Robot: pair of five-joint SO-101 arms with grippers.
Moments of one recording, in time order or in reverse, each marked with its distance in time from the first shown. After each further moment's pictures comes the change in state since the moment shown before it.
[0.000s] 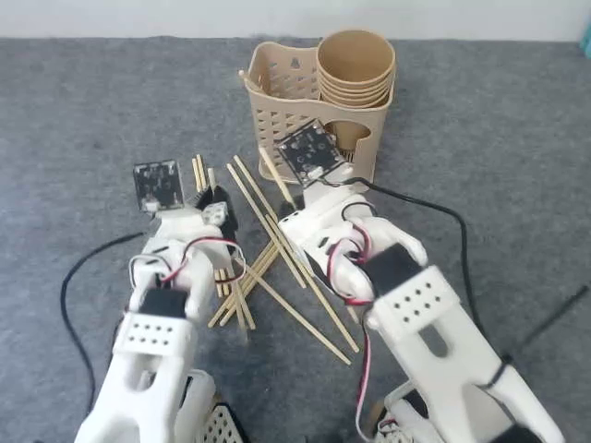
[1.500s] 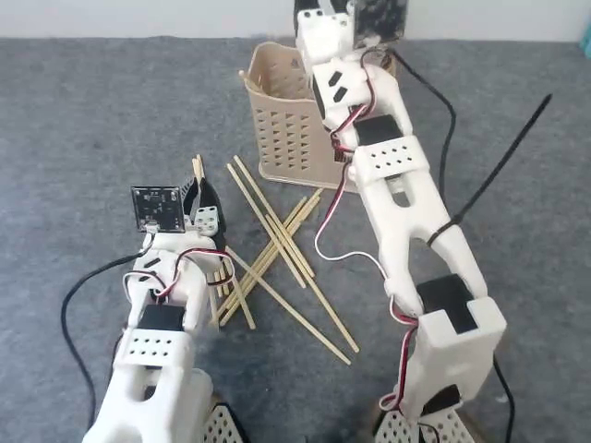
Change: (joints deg) left arm -3.4 -2.5 8.1 -15.2 -9.8; right arm 15.6 54.6 -51.3 -51.3 -8.0
